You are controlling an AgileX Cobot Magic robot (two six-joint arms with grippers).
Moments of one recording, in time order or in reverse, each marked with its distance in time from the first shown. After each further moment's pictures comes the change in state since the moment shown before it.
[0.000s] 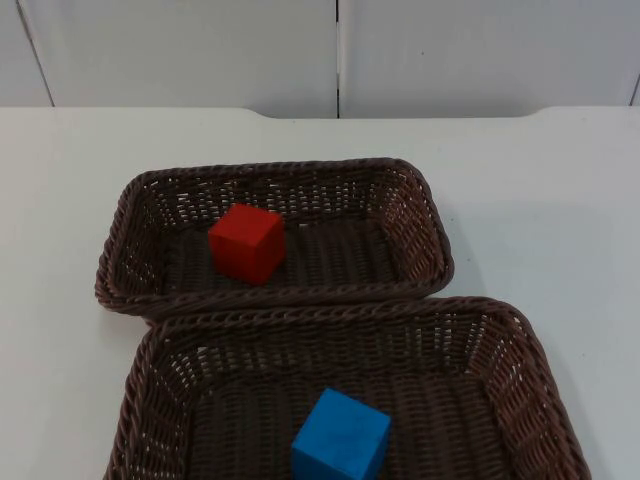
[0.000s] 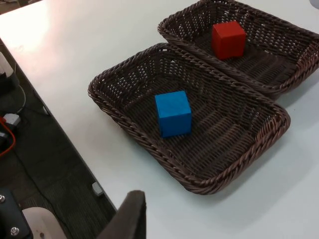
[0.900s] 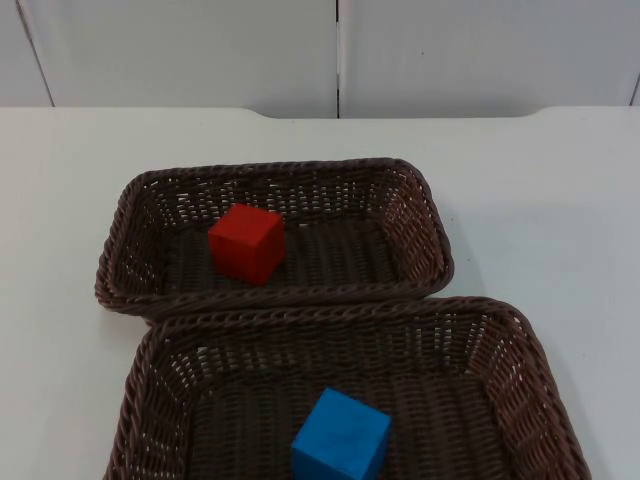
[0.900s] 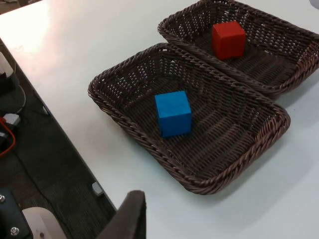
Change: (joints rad) right arm 0.000 0.000 0.000 0.000 0.000 0.000; left arm 0.207 0.000 0.000 -0.002 0.000 0.000
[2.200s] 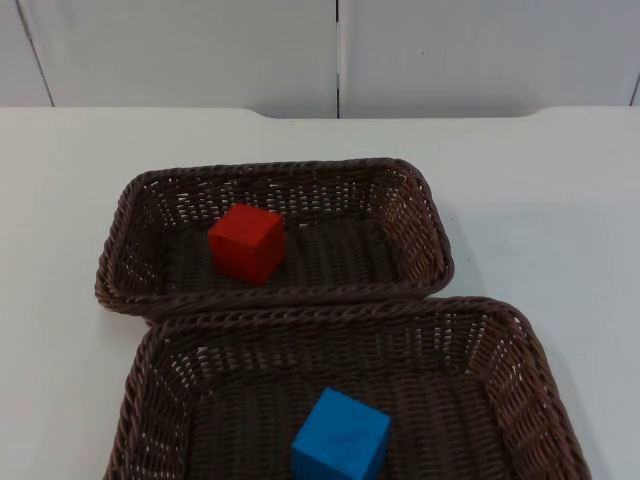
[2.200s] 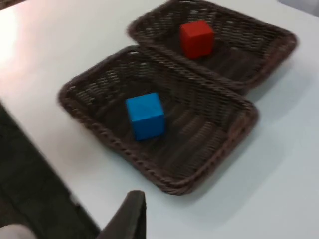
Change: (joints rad) right arm -0.132 0.000 0.000 0.000 0.000 0.000; left arm 0.171 0.000 0.000 -0.002 0.000 0.000
